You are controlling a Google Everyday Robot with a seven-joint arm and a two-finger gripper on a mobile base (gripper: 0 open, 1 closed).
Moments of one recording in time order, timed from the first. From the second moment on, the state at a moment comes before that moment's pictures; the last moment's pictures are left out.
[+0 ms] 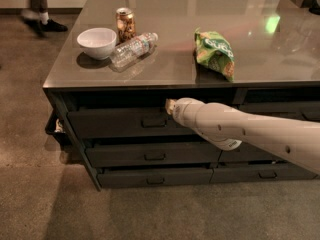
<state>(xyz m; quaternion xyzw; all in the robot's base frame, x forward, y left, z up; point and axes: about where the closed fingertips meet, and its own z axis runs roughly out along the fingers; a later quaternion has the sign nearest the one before) 0.675 -0.048 0.714 -0.04 0.85 0.22 0.48</state>
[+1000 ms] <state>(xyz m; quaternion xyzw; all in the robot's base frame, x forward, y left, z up) 0.688 -0.023 0.699 -0.01 0.85 0.24 0.48</state>
